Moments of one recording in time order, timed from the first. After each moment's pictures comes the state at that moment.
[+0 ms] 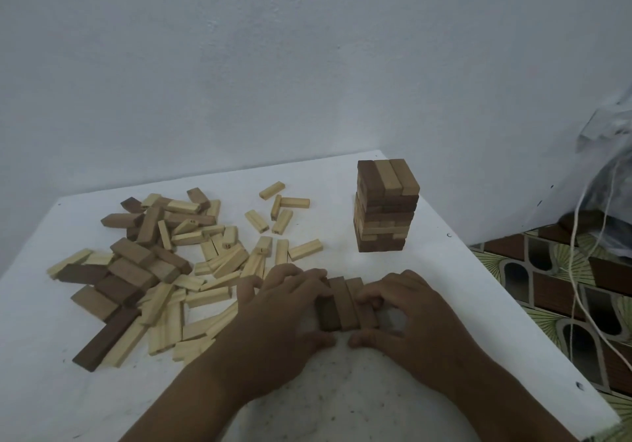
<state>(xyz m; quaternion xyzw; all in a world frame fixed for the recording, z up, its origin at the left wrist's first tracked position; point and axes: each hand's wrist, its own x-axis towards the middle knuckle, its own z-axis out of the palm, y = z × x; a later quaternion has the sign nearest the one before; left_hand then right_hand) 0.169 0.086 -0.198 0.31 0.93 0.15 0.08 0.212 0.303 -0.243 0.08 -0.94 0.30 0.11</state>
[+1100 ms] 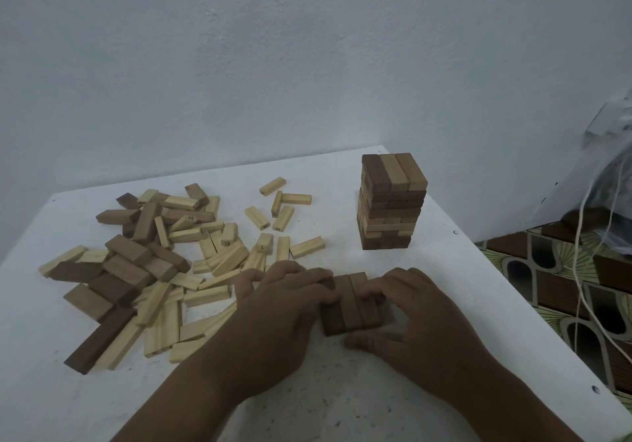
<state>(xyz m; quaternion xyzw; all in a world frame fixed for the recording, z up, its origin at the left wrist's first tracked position) 0.157 0.078 -0.212 0.37 0.91 0.21 0.02 0.214 0.293 -0.240 0.06 -0.96 0.25 0.11</state>
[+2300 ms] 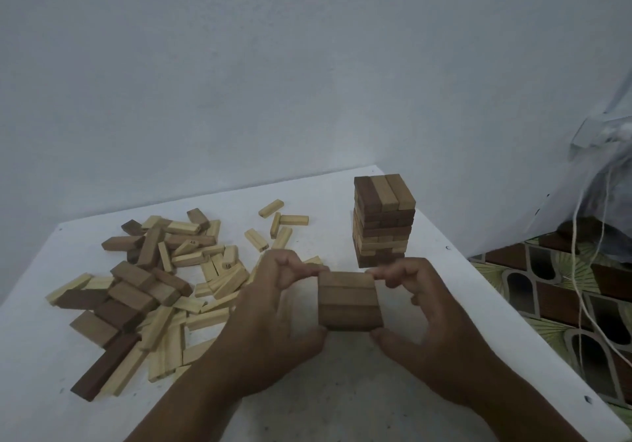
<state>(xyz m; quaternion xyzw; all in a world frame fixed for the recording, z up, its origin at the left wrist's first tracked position) 0.158 0.080 -0.194 0.28 0.83 0.48 0.06 0.227 0.297 -0.214 0.02 -0.90 0.40 0.16</state>
